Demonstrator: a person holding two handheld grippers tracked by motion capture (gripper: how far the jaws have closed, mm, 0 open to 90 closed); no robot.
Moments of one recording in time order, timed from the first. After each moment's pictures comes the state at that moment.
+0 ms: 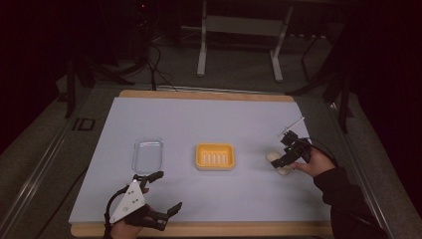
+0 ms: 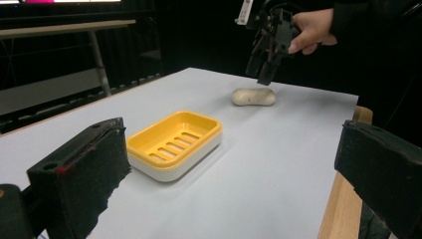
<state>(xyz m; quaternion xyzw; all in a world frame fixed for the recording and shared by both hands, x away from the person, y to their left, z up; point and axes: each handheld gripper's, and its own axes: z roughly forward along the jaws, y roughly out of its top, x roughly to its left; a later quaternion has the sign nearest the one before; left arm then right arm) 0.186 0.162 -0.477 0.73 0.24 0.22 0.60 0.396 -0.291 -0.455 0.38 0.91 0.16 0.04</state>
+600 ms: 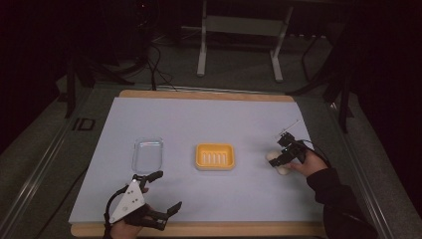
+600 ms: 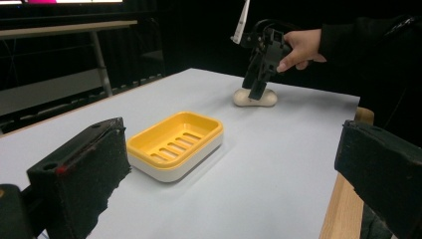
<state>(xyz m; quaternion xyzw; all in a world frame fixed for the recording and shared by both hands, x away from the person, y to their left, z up) 0.187 0.163 -0.477 0.73 0.24 0.23 0.60 0.410 -0.294 -0.484 0.41 0.90 0.15 0.05</state>
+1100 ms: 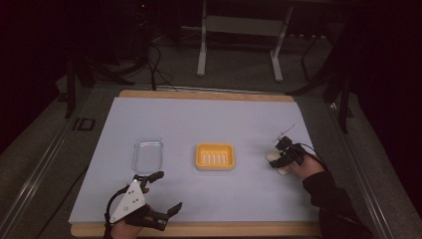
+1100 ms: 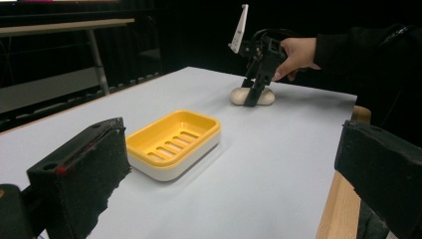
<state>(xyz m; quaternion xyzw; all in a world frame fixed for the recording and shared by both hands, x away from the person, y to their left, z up) 0.187 0.162 -0.478 0.73 0.24 0.22 0.60 0.408 -0.292 -0.502 0.39 0.91 0.14 0.08</state>
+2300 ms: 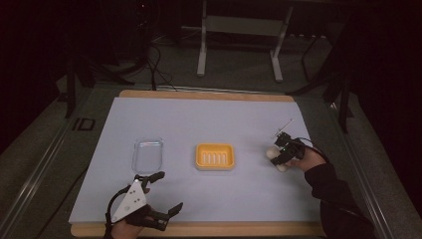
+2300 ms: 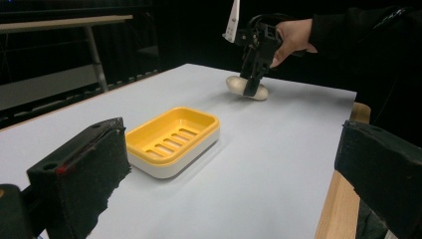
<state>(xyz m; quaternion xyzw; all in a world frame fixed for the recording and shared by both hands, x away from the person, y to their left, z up) 0.188 0.161 -0.479 0.73 0.24 0.22 0.60 0.416 -0.286 -0.482 0.35 0.93 0.12 0.06</state>
